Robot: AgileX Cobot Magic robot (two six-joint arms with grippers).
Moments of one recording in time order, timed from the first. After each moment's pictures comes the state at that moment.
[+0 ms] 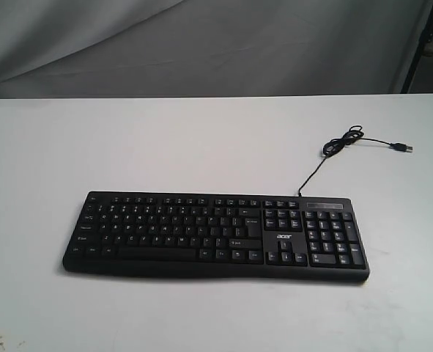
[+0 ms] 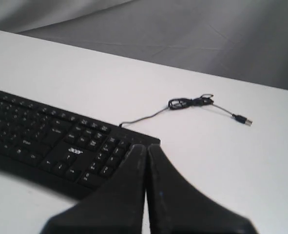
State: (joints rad) left arm -0.17 0.00 0.00 0.04 0.26 -0.02; right arm 0.19 0.08 -0.10 0.18 0.38 -0.28
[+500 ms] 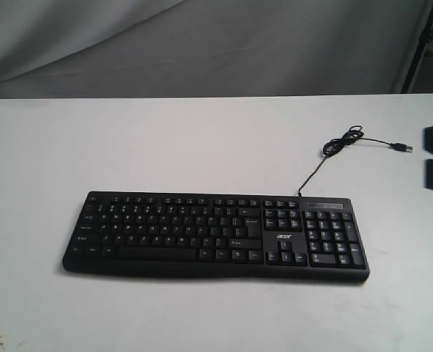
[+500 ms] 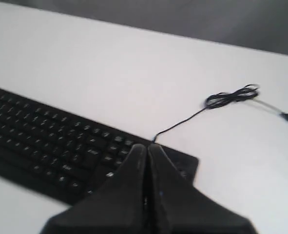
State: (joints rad) left arm -0.17 0.00 0.00 0.04 0.26 -0.02; right arm 0.31 0.87 -0.69 0.14 0.48 -0.12
